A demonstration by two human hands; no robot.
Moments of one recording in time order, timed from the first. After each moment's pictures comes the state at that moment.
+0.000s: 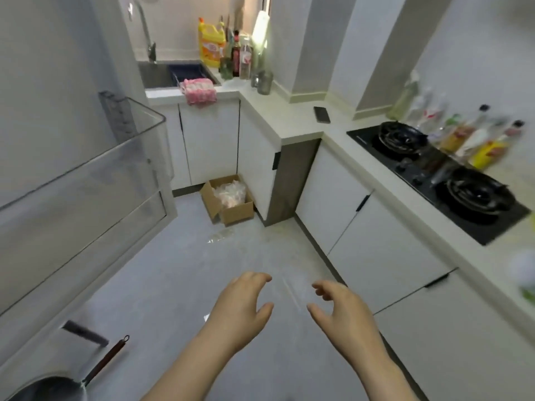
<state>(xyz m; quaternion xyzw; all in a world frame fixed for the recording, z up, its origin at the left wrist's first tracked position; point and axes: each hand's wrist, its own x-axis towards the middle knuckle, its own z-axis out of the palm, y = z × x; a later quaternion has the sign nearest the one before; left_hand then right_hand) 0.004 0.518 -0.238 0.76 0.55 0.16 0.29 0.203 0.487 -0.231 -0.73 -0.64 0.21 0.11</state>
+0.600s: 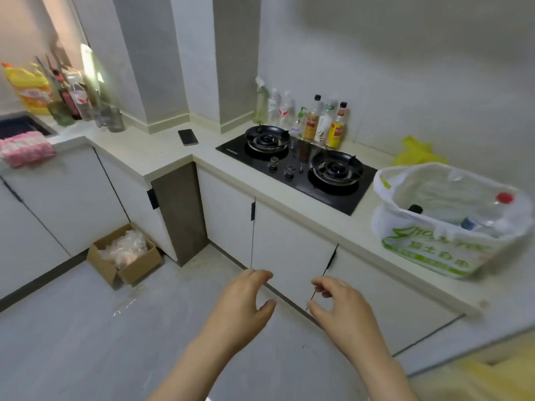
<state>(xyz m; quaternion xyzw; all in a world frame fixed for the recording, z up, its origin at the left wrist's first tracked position) 0.273 0.556 -0.202 0.87 0.37 0.15 0.29 0.438 0.450 -0.214 -0.84 -0.47 0.15 0.23</state>
